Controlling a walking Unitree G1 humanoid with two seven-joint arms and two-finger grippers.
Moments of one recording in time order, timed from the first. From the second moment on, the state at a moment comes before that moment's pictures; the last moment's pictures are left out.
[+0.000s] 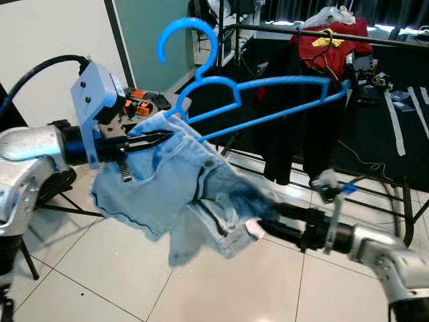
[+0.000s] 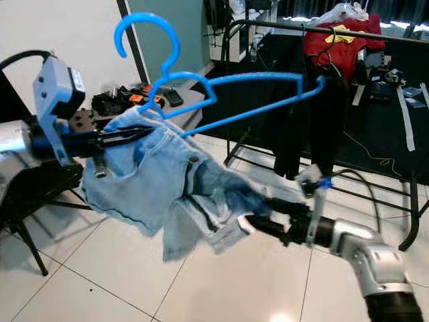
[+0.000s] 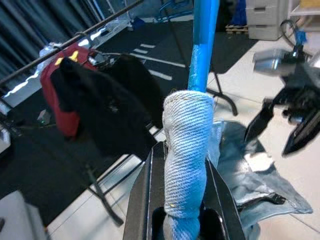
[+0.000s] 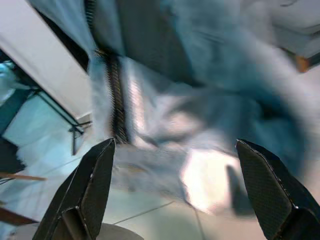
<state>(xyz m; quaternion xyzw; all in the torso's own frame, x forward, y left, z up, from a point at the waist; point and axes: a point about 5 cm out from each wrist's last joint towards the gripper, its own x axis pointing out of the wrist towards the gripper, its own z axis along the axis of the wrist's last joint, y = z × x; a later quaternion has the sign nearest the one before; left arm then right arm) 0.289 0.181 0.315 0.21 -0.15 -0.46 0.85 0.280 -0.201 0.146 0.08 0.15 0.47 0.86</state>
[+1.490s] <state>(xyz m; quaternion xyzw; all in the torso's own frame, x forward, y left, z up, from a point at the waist) 0.275 0.162 0.324 0.20 -0.17 -0.48 0.84 0.290 -0.201 0.190 0.01 0.07 0.45 0.89</state>
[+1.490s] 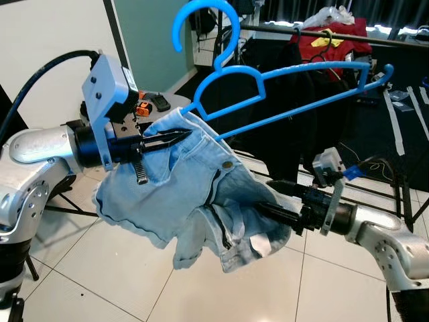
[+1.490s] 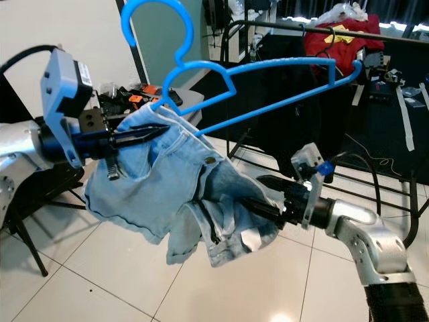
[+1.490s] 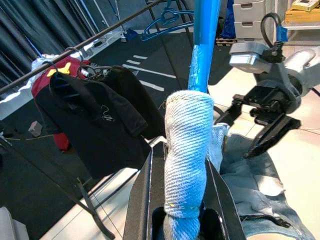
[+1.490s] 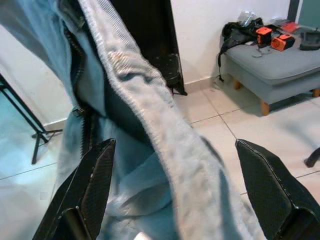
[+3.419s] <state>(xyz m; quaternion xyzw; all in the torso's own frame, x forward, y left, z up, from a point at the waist) 0.291 0.192 0.277 0.26 -0.09 -0.42 0.87 0.328 -0.242 0.197 0.20 0.04 0.29 0.93</state>
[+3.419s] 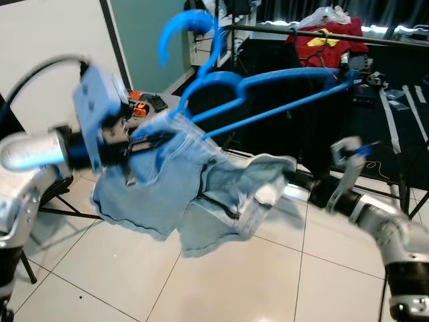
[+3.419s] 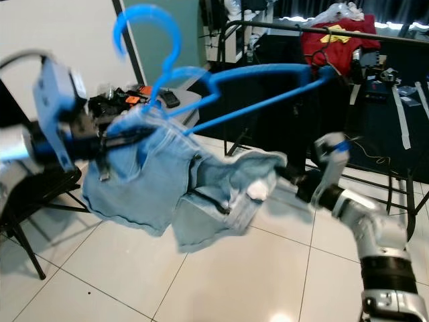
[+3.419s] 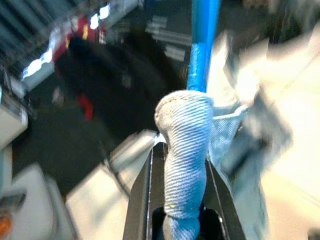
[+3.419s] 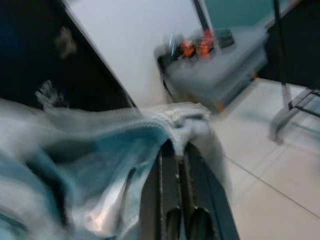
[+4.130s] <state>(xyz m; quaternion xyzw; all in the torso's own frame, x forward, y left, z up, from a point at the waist) 0.300 0.197 0.221 0.32 -0.09 -0.31 0.89 0.348 -0.232 0.188 0.36 0.10 0.21 0.91</state>
